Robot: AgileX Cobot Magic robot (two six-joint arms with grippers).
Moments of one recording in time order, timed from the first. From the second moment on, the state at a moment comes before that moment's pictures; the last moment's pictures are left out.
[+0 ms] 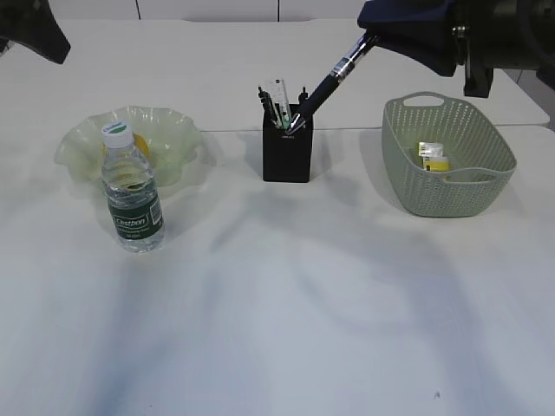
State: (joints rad) left arm -0.15 1.60 -1.57 -0.15 0.99 0.22; right arm 0.06 1.46 -1.02 -1.45 -0.84 2.19
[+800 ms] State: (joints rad) left arm -0.09 1.45 -1.15 -0.12 0.62 0.18; right arm 0.06 1.46 -1.02 -1.45 -0.74 2.17
